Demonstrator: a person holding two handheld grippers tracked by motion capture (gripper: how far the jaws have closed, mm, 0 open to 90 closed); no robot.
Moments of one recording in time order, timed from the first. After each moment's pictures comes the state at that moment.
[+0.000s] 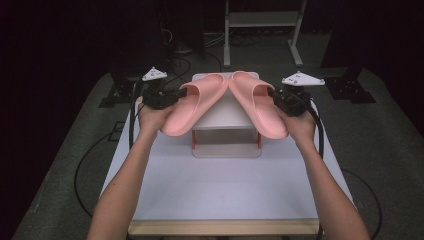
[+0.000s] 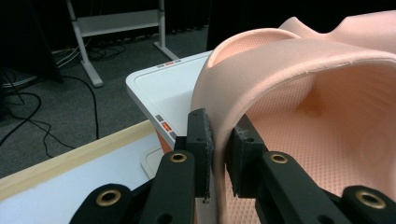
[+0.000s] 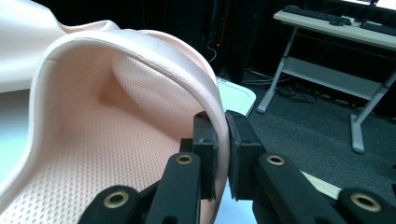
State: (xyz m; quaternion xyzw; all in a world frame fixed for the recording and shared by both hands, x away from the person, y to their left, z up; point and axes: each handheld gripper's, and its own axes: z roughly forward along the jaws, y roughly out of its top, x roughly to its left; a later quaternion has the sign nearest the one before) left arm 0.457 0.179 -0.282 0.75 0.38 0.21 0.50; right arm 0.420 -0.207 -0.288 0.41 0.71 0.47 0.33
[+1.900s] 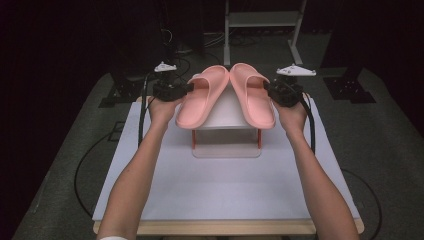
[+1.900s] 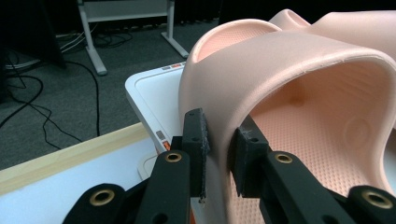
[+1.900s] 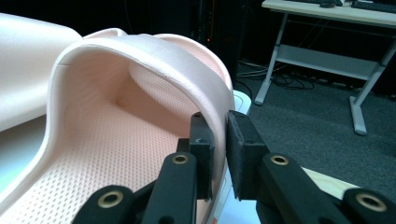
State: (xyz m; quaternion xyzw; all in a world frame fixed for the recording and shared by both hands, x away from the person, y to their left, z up) left arm 0.486 0.158 -0.286 0.74 0.42 0.20 0.49; right arm 0.454 -0.197 -0.290 0.45 0.69 0.47 0.32
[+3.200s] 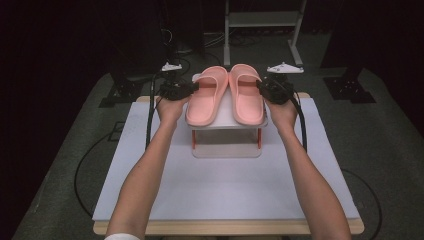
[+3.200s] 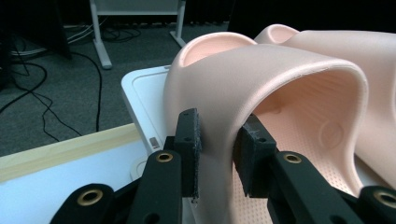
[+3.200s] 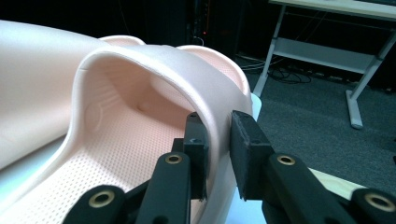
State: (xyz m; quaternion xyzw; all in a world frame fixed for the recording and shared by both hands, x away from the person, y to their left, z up) left arm 0.498 0.141 -0.296 0.71 0.45 0.19 0.50; right arm 0.472 -0.178 -0.296 0.47 0.69 0.45 0.32
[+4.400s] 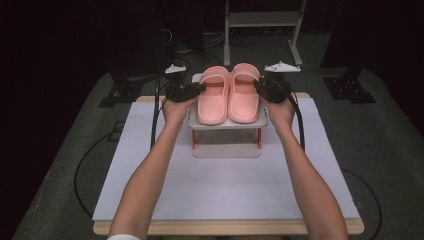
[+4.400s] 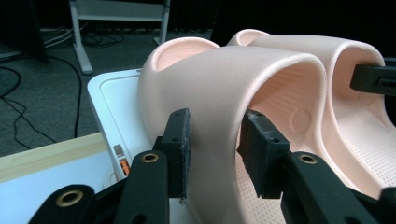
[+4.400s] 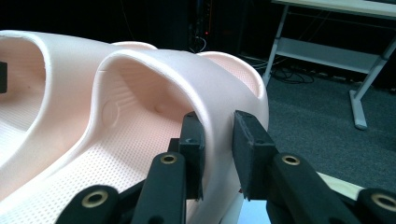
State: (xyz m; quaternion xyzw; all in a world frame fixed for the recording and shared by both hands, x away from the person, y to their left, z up) left arm 0.498 0.130 -0.303 0.71 0.44 0.17 0.52; right arm 0.477 -0.172 -0.296 0.47 0.69 0.45 0.32
